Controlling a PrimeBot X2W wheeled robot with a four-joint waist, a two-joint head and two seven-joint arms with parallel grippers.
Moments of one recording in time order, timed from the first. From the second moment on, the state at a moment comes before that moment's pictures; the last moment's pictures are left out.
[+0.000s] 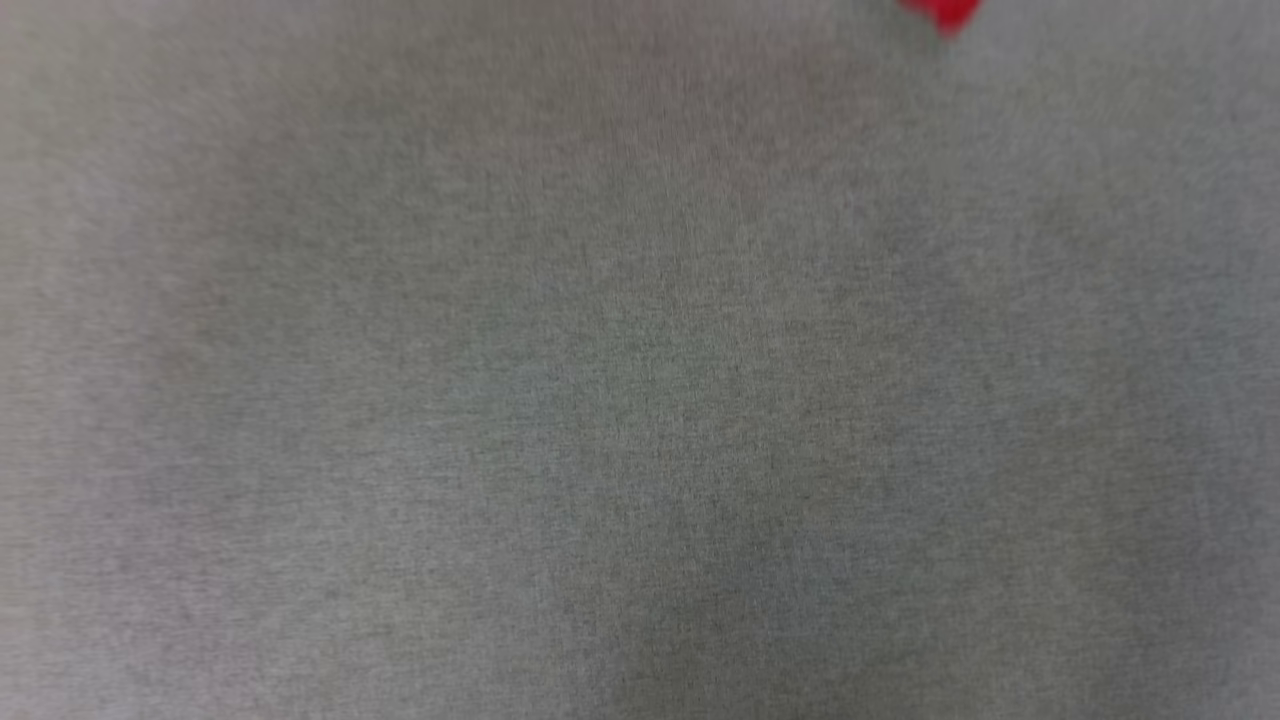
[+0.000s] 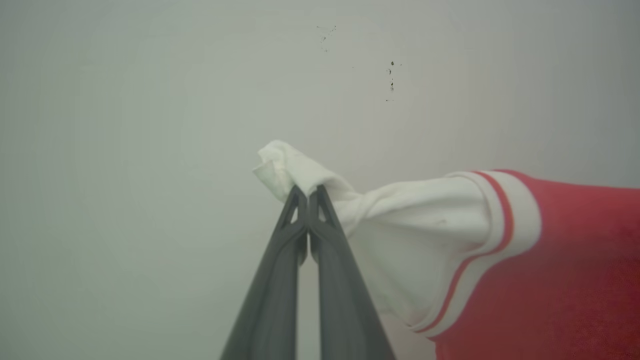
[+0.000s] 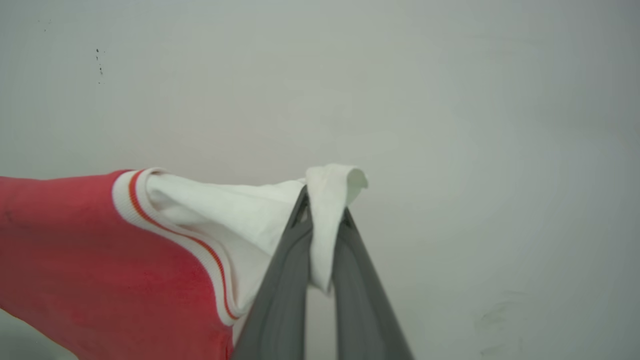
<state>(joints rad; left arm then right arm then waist) -1.63 0.57 -0.64 0.75 -0.79 0.09 -0.11 -1.49 -0.28 0.00 0.62 0.26 0.13 0.17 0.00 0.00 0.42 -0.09</state>
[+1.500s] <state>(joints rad) -0.31 0.47 -0.50 0.50 -0.95 0.15 -0.26 -0.33 -0.42 0.34 0.51 0.68 0.13 0.14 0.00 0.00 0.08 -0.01</state>
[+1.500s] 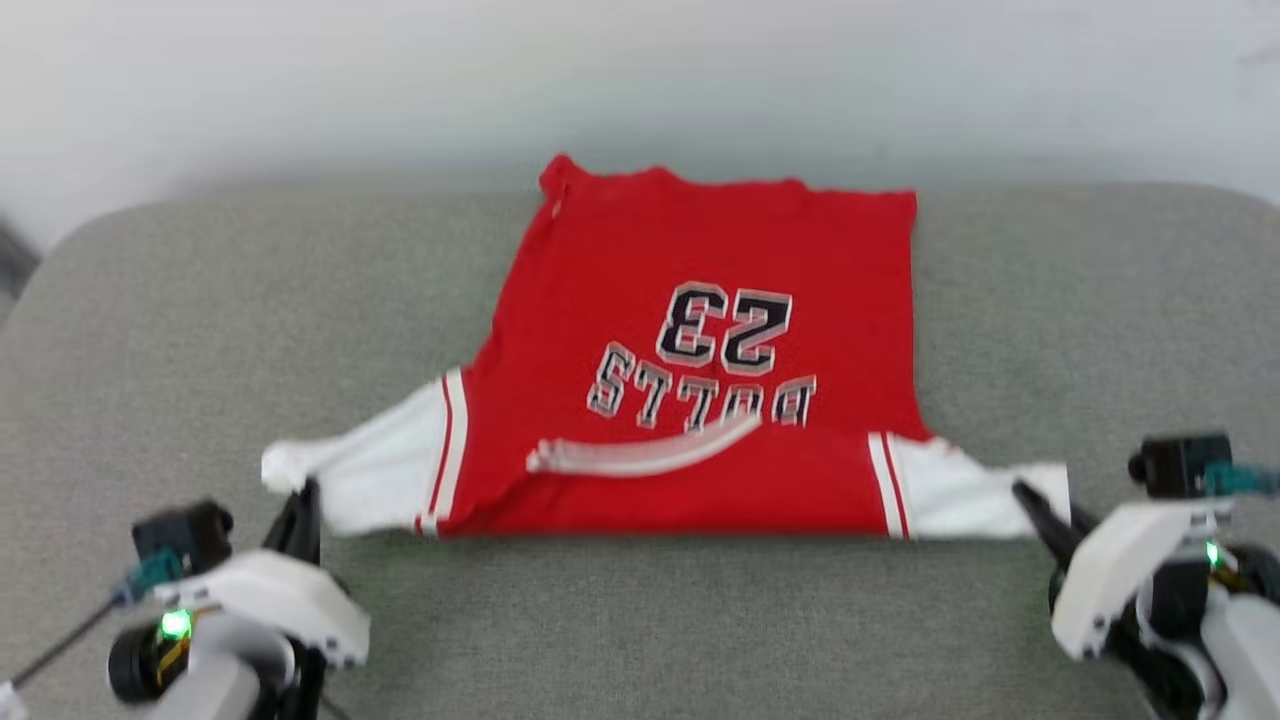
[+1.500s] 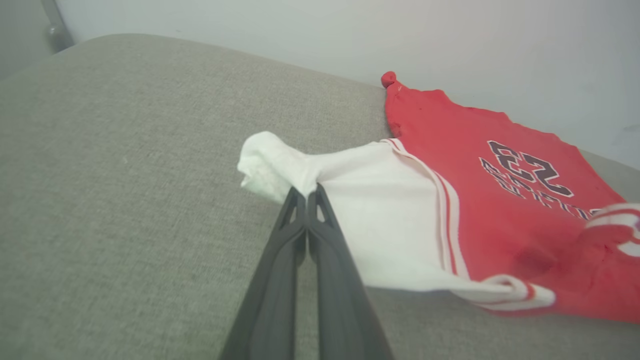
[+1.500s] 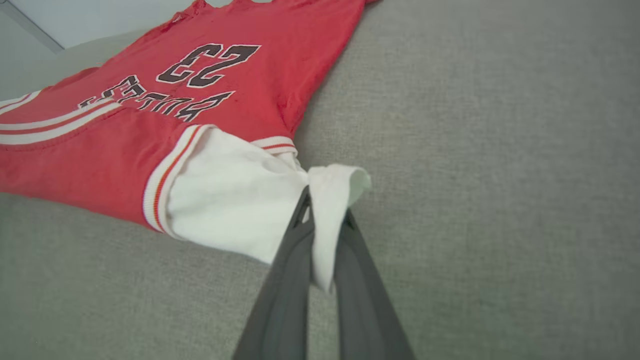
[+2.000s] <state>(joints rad) 0.11 0.58 -0.50 0.06 -0.97 0.38 -0.21 0.22 -0.26 0.06 0.18 0.51 0.13 0.37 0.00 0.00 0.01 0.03</state>
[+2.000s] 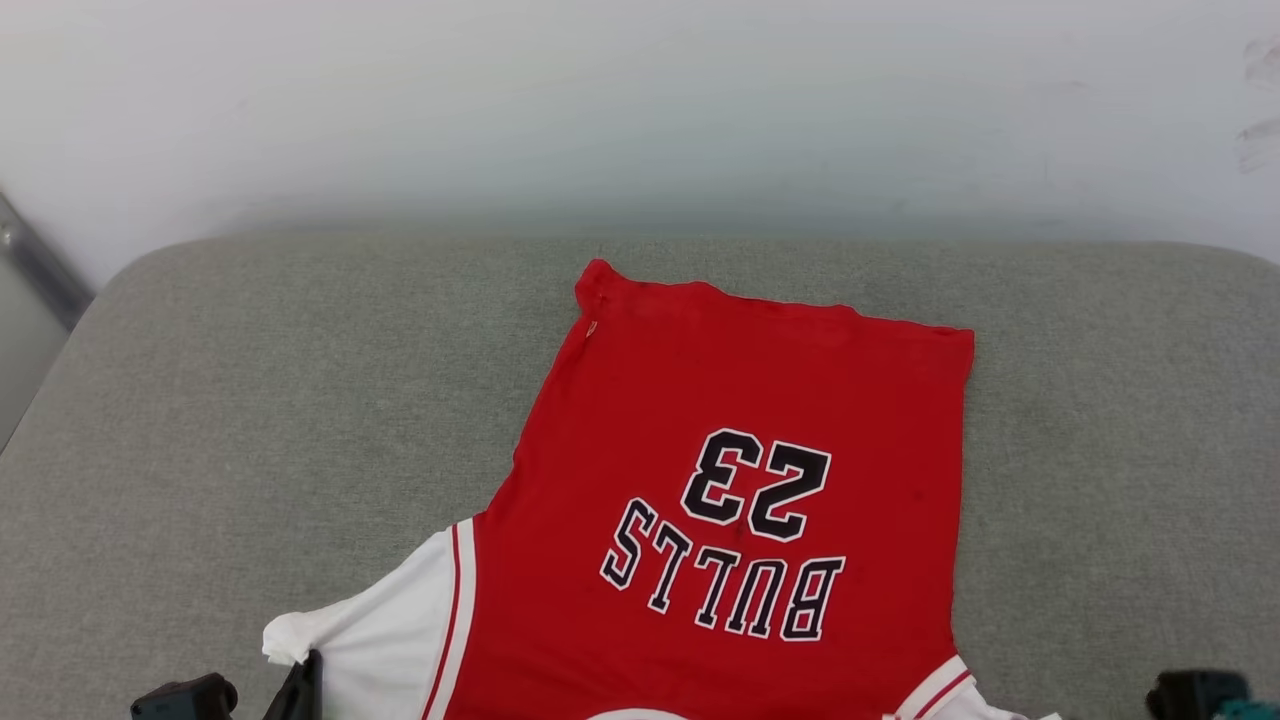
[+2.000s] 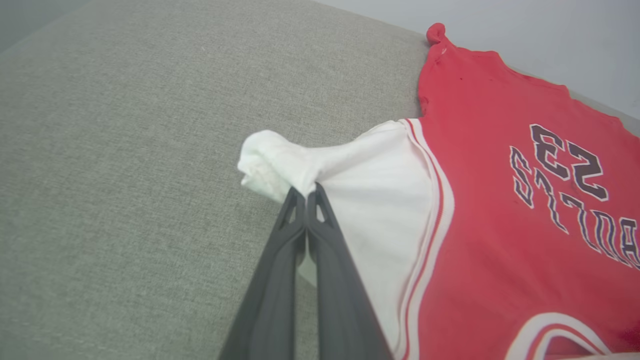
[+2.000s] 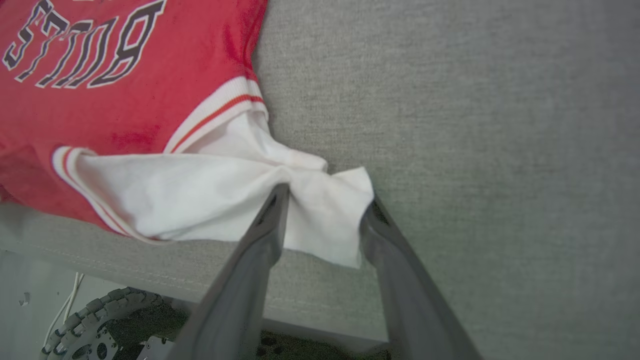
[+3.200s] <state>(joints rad) -0.26 0.48 -0.58 -0.08 -0.78 0.29 -0.24 -0.90 -0.36 -0.26 0.70 0.29 0.13 0.78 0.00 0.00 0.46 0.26</state>
